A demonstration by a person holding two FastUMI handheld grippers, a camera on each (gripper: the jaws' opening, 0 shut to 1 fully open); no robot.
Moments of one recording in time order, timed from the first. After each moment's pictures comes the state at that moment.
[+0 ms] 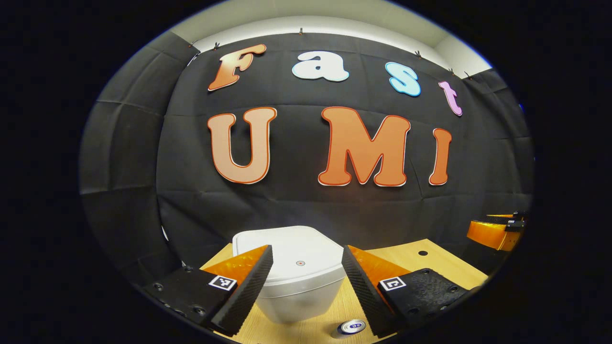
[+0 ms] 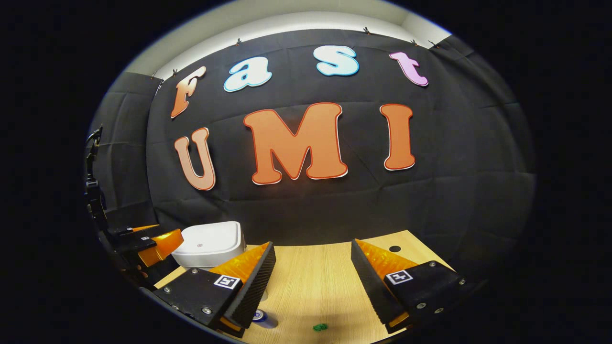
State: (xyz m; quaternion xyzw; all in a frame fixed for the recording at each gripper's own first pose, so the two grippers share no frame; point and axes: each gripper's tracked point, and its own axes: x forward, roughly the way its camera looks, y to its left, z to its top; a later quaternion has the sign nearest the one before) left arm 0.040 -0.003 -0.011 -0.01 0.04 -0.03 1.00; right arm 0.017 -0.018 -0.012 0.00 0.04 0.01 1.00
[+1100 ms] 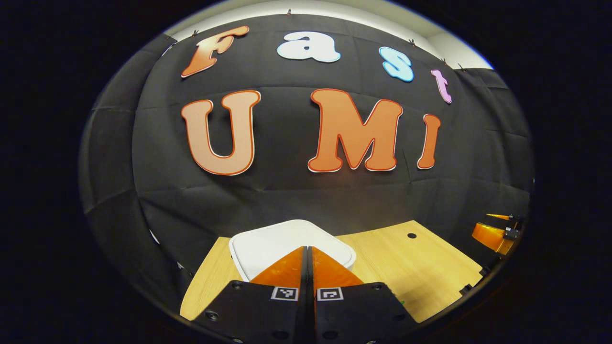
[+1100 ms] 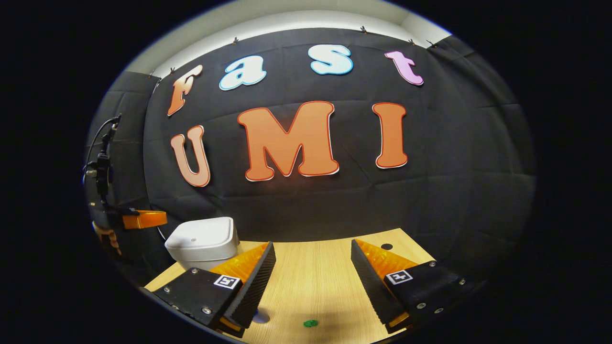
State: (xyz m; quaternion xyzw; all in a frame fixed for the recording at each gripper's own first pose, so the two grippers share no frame) left arm 0.088 0.027 0.003 0.01 0.13 -0.10 0.99; right arm 0.008 -0.041 -0.016 -0.01 0.05 -0.01 1.00
